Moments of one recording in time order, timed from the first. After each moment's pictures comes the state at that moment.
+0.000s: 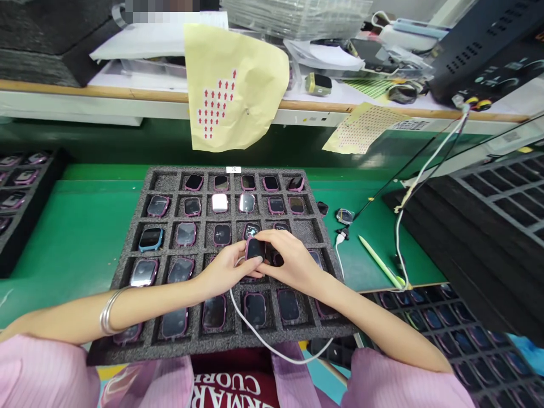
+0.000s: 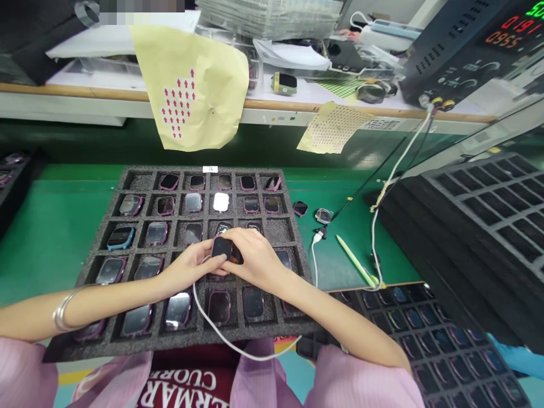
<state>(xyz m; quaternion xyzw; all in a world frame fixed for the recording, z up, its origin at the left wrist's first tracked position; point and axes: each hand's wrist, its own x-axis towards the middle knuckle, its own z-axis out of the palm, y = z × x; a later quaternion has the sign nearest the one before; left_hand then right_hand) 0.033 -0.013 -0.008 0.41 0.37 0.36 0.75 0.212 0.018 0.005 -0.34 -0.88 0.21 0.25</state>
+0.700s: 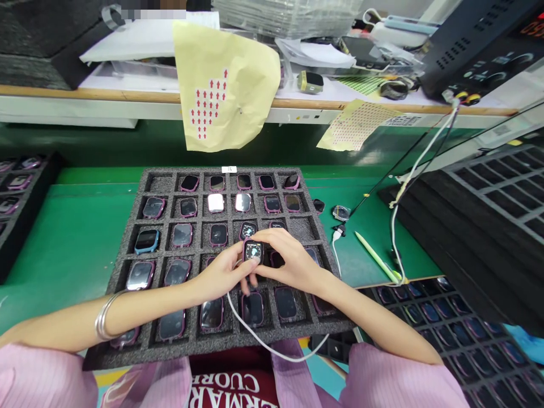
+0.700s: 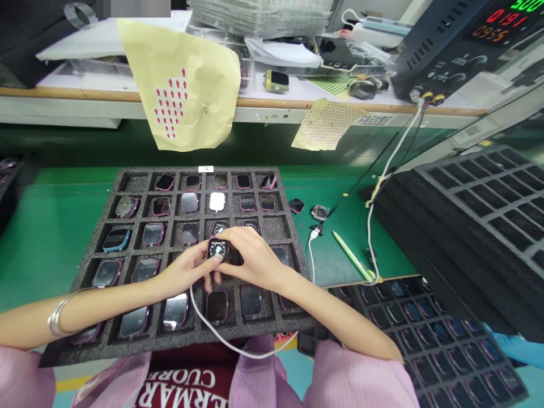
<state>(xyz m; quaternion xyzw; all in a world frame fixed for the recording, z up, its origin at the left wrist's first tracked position) 0.030 -0.016 -0.012 0.49 0.38 0.31 0.72 0.217 0.017 0.013 -0.30 -0.88 0.24 0.27</state>
